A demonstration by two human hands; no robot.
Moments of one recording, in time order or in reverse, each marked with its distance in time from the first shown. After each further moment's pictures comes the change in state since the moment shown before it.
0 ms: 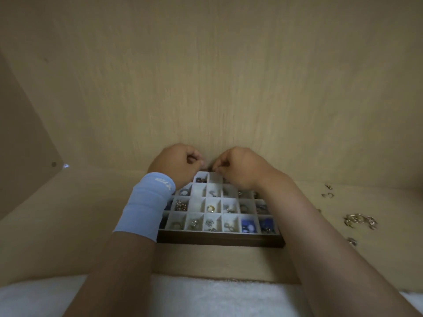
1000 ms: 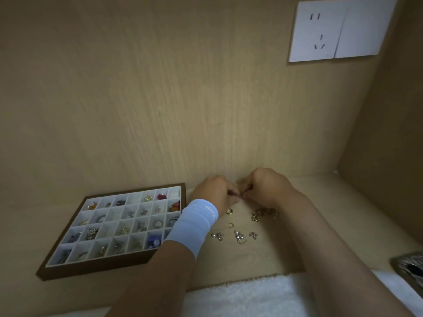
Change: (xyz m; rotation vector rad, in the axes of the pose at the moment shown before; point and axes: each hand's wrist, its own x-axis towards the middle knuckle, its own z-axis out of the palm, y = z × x) left_hand -0.011 0.192 0.181 0.198 -0.318 0.265; right_hand -0.106 0.209 -0.082 -0.133 0.079 0.284
